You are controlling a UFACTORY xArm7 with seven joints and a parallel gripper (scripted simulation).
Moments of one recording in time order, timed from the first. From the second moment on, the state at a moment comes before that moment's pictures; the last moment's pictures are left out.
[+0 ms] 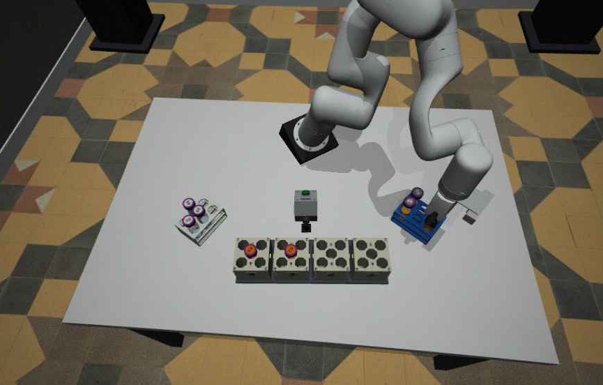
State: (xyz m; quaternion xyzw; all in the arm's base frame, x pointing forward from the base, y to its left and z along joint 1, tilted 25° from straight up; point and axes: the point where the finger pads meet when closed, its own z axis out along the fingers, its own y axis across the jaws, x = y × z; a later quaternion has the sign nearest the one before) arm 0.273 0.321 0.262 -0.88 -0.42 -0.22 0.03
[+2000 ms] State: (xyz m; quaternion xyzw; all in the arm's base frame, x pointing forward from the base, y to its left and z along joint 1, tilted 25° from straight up) arm 0.247 0.304 0.329 -0.88 -0.42 -0.22 0.03
